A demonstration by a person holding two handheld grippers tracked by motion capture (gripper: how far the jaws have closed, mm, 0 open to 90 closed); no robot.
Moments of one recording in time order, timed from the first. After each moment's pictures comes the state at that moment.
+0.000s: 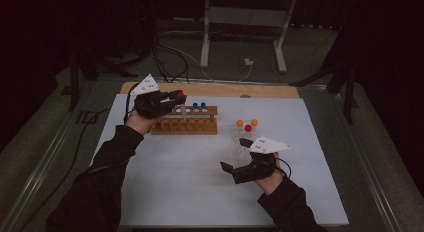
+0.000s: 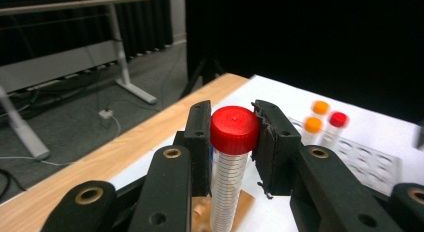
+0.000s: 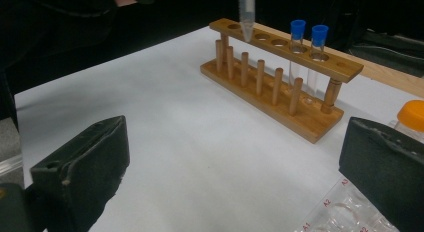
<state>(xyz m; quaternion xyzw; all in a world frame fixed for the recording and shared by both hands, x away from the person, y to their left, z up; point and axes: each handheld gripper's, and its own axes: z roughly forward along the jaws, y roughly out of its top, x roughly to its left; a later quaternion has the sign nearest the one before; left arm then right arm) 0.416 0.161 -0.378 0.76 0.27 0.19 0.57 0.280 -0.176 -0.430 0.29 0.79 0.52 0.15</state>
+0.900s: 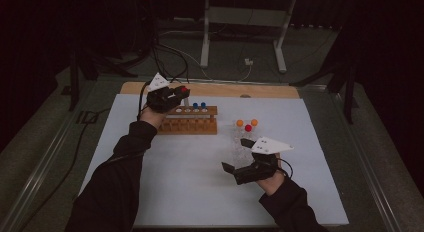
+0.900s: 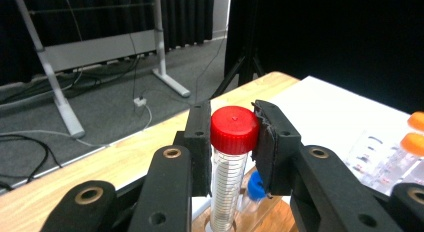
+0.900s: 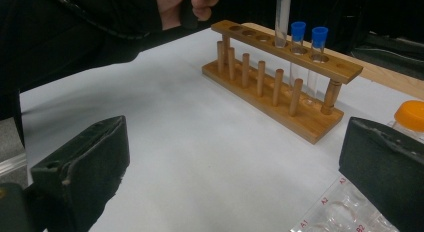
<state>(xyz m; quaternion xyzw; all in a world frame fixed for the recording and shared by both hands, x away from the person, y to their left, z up) 0.458 0.140 -0.419 0.74 0.33 0.22 0.55 0.279 -0.180 -0.430 0.28 0.79 0.53 0.15</state>
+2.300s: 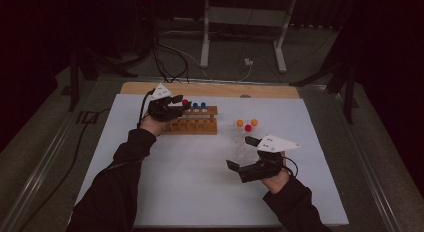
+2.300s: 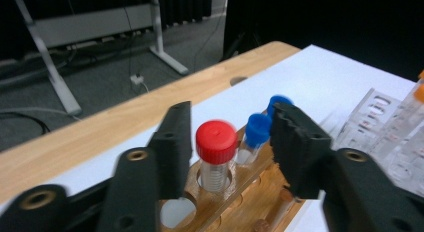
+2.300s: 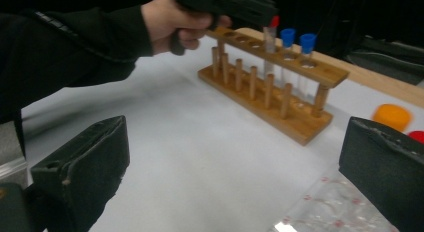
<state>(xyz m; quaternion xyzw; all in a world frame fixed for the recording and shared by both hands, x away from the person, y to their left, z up) 0.445 0.144 -0.436 0.76 0.33 0.21 0.52 0.281 -0.194 -0.422 0.29 0.78 0.53 0.16</state>
